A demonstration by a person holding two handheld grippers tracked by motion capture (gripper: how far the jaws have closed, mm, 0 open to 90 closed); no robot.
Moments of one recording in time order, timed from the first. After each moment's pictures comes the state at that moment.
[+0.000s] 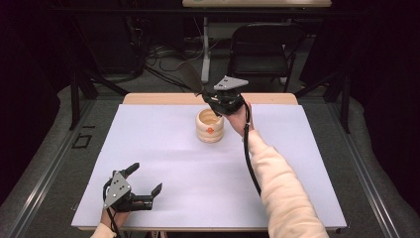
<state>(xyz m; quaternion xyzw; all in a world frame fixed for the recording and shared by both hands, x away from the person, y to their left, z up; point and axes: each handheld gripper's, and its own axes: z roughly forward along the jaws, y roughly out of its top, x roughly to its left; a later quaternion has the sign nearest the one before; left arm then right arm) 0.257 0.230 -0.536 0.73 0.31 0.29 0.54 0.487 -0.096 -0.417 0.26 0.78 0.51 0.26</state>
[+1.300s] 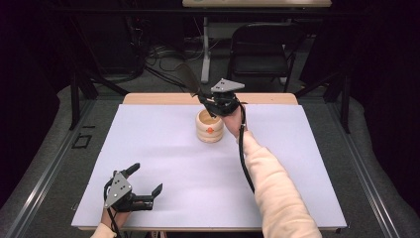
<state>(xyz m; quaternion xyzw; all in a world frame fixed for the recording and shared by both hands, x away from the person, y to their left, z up) 0.258 0.229 -0.536 0.73 0.31 0.29 0.54 0.499 -0.086 -0.438 0.26 0.76 0.53 0.25</state>
